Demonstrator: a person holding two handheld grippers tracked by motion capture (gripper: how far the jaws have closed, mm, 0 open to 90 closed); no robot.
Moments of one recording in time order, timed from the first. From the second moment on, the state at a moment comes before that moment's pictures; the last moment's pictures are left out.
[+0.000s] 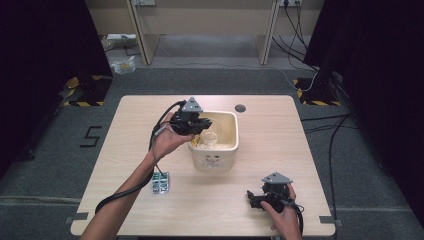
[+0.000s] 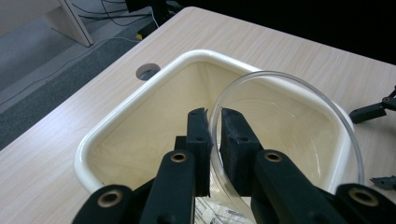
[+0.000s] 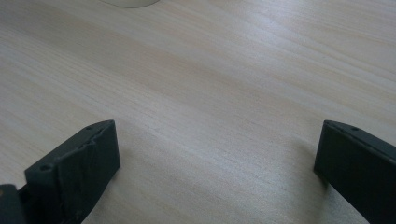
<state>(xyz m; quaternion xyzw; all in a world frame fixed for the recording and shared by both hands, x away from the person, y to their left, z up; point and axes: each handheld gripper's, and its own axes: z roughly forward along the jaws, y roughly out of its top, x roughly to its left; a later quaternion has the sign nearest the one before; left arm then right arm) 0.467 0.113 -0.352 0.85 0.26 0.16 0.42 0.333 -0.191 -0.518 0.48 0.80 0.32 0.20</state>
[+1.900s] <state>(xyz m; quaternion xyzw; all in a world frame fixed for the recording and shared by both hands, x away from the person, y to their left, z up) 0.428 0.192 -0.334 0.79 0.33 0.11 0.49 0.333 -0.191 -0.519 0.47 0.80 0.32 0.20</state>
